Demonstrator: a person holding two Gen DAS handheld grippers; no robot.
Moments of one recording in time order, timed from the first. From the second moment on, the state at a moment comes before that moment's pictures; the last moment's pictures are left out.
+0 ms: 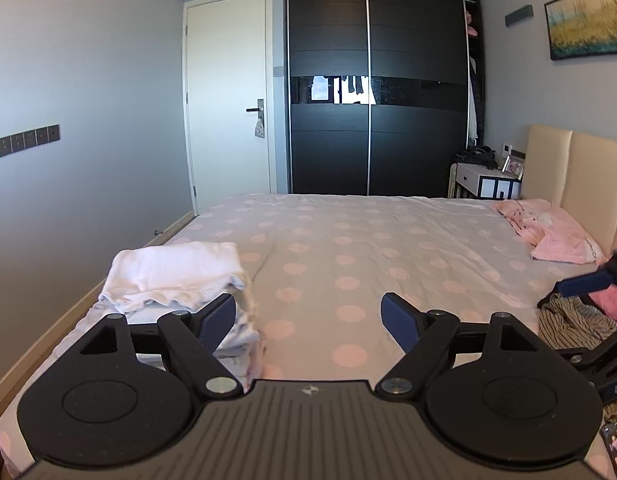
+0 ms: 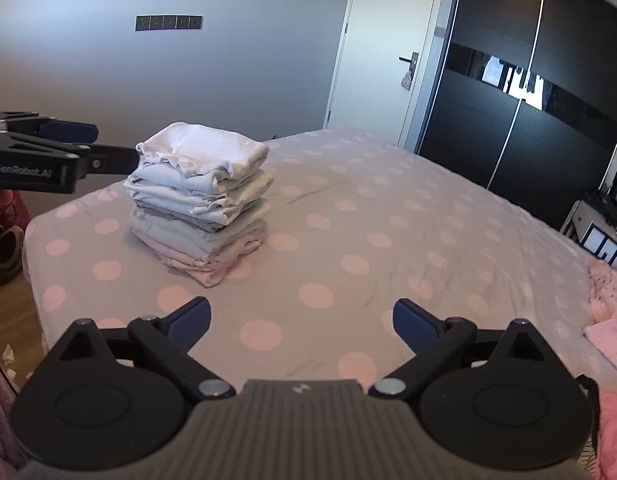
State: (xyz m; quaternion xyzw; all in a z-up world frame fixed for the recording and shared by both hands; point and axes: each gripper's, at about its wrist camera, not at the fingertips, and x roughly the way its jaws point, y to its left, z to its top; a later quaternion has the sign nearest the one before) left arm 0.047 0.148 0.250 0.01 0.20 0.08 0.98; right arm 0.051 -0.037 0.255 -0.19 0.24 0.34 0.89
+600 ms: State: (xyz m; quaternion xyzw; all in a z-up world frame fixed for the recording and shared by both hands) left arm -0.003 0.014 0.132 0.00 0.19 0.07 0.98; right arm -0.050 -0.153 0.134 -0.03 0.22 0.14 0.97
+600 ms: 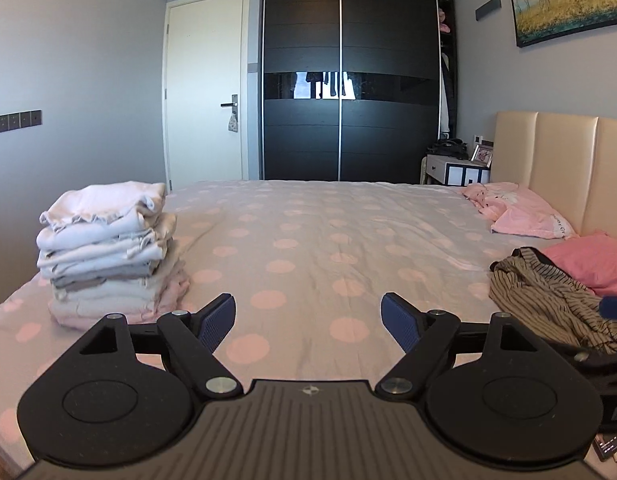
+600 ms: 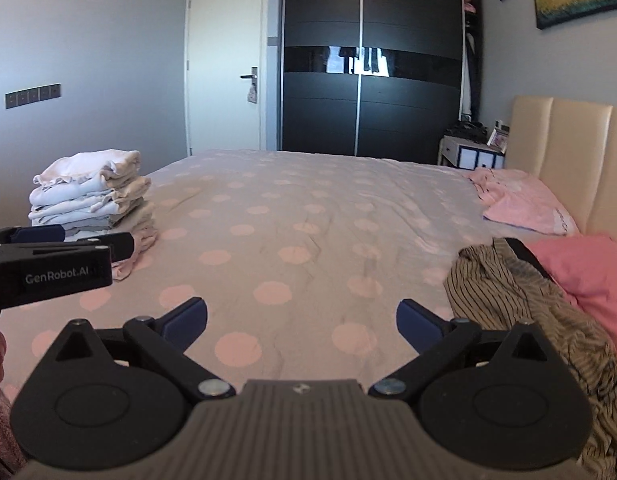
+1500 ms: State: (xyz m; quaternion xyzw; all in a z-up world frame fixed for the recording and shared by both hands) left arm 0.033 -0.011 0.021 0.05 0.27 0.08 0.96; right arm -0.013 -0.153 0.022 -0.03 0.26 0.06 0.96
